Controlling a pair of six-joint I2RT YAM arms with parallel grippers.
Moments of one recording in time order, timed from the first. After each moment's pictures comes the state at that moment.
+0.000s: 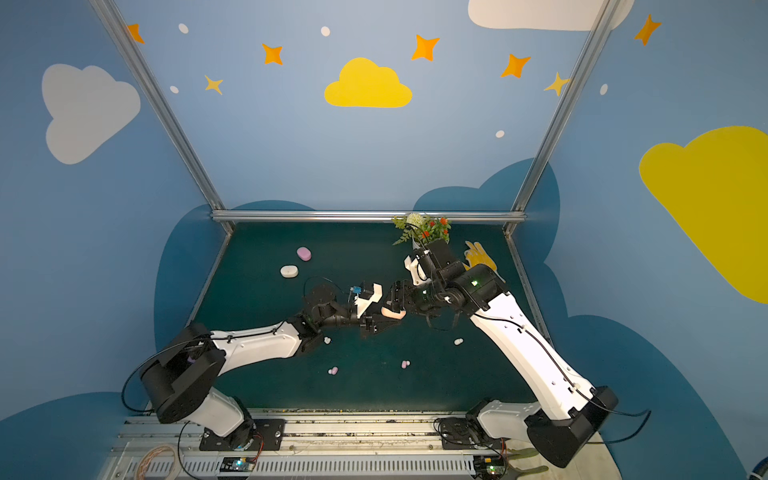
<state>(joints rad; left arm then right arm) -0.79 1.57 0.77 0.78 0.70 -0.07 0.66 1.29 1.47 -1.15 -0.31 0.64</state>
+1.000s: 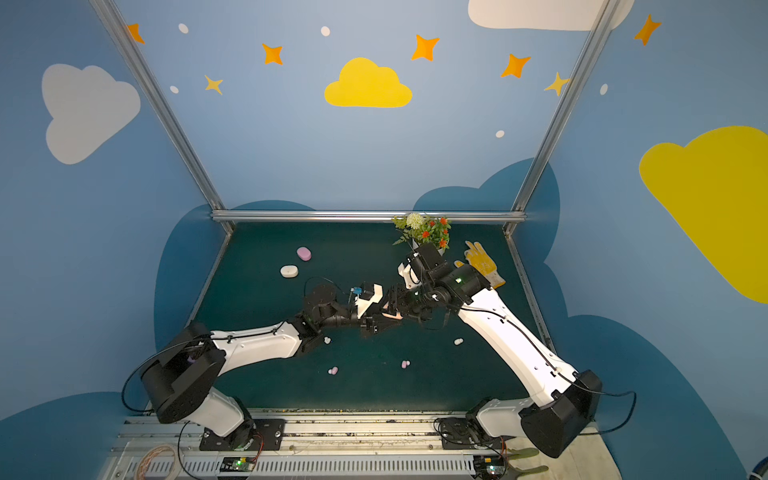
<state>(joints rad) -0.79 1.57 0.77 0.78 0.69 -0.05 0.66 1.33 1.39 -1.08 -0.37 0.67</state>
